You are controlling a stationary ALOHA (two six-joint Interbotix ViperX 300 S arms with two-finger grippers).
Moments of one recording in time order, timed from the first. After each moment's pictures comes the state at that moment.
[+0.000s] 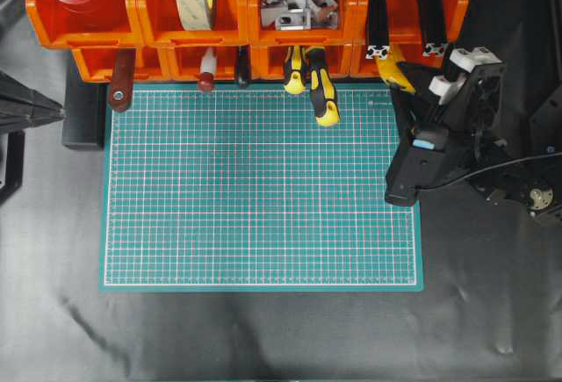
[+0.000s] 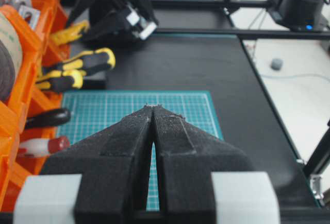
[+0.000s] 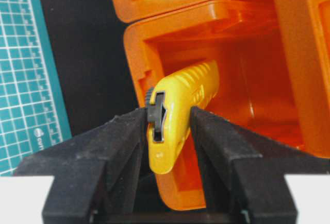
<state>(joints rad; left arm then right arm) -0.09 -1.03 0.95 0.03 0.20 -0.10 0.44 -0.22 0.82 -1.17 1.19 1.01</state>
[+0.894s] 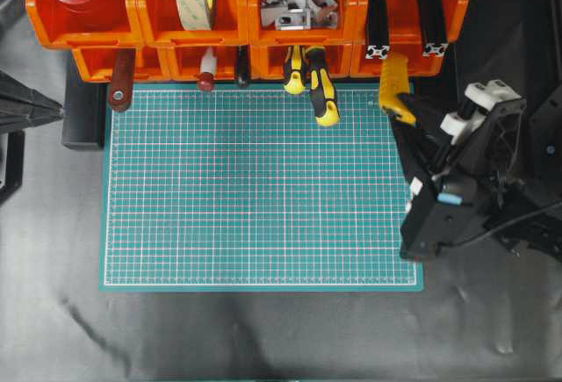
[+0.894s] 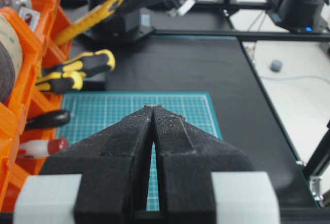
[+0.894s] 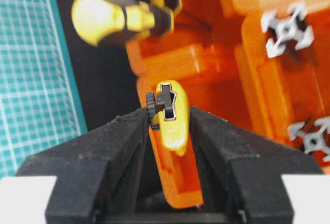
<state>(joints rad) -0.09 -1.04 0.96 0.03 0.20 -0.10 0.62 -0.22 0.64 -1.14 1.35 0.96</state>
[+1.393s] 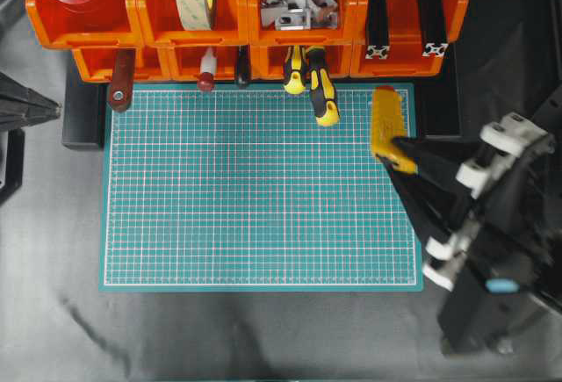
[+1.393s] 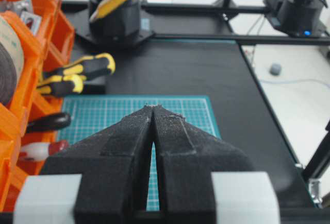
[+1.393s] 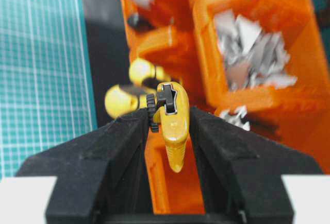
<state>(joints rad) -0.09 -1.05 0.95 0.03 0.20 -0.10 0.76 -0.22 0.36 -1.14 1.43 0.74</state>
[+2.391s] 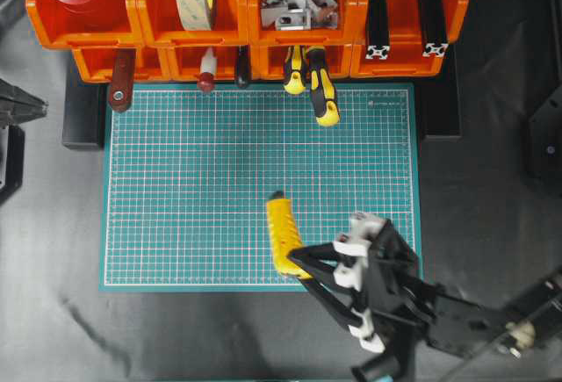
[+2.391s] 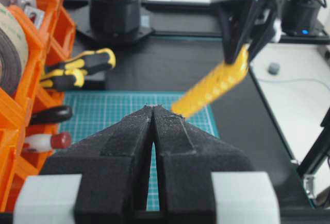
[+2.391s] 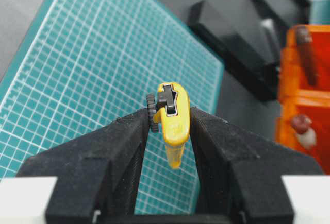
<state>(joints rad) -0.09 -1.10 0.95 0.03 0.25 -0.12 0.65 0.03 0.41 -1.16 0.84 0.66</state>
